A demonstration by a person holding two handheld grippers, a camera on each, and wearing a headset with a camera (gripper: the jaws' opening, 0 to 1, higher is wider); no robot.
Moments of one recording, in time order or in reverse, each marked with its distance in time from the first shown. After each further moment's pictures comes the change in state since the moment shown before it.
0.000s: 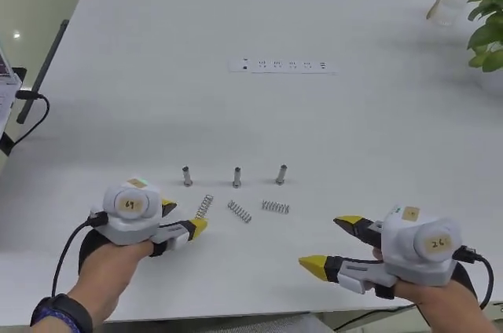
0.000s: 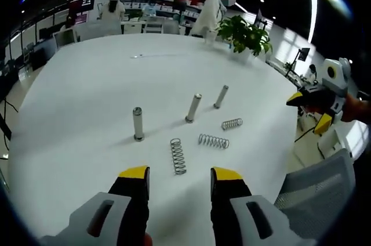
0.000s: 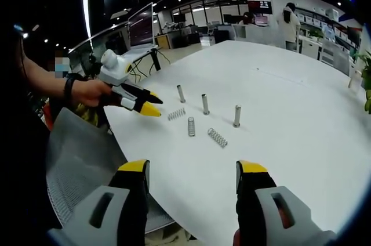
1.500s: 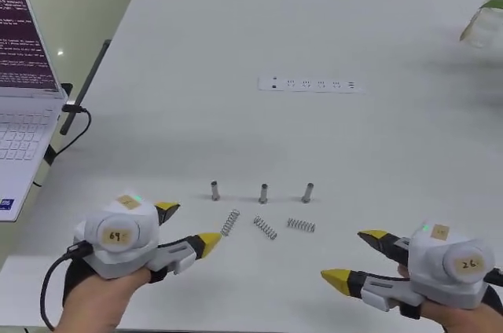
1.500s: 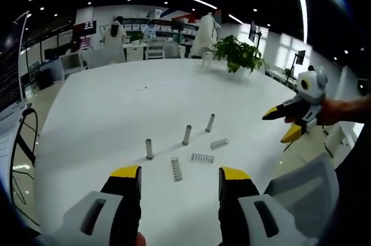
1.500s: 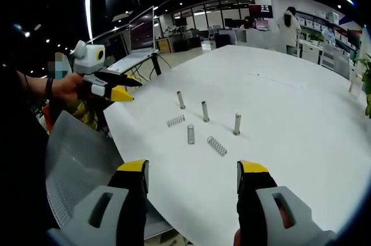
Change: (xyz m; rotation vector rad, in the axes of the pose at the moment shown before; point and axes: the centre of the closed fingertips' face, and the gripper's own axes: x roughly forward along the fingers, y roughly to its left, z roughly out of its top) left arm -0.080 -0.014 0.042 0.069 -0.149 0.051; right arm 0.004 0.000 0.013 -0.013 -0.034 0.004
